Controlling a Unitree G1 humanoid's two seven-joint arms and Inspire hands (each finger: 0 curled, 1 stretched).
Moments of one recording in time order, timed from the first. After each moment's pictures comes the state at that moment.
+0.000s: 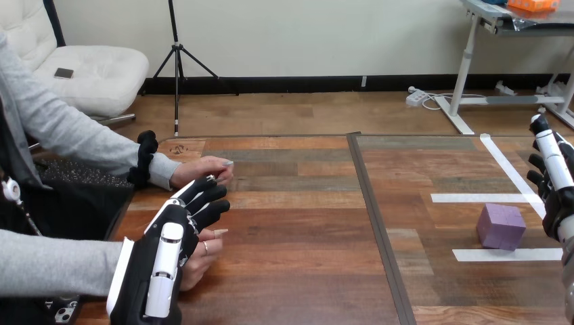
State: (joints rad) left arm 0.35 0.10 -0.07 0.05 -0.21 -0.60 -0.18; right arm -0.65 -0.49 -0.37 1.28 0.17 -0.30 0.14
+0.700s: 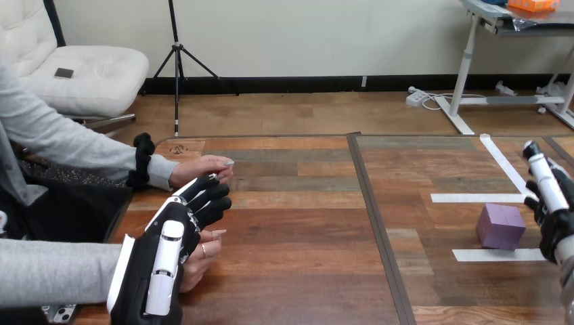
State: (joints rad) left arm 0.34 0.10 -0.07 0.05 -0.22 -0.61 -0.20; right arm -0.59 -0.48 -0.36 1.30 0.14 -0.29 0.15
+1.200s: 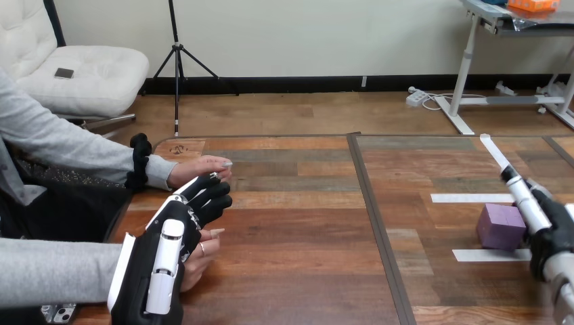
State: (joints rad) left arm 0.33 0.10 -0.07 0.05 -0.22 -0.61 -0.20; right arm -0.55 -0.45 -0.32 1.31 0.09 -0.29 0.14
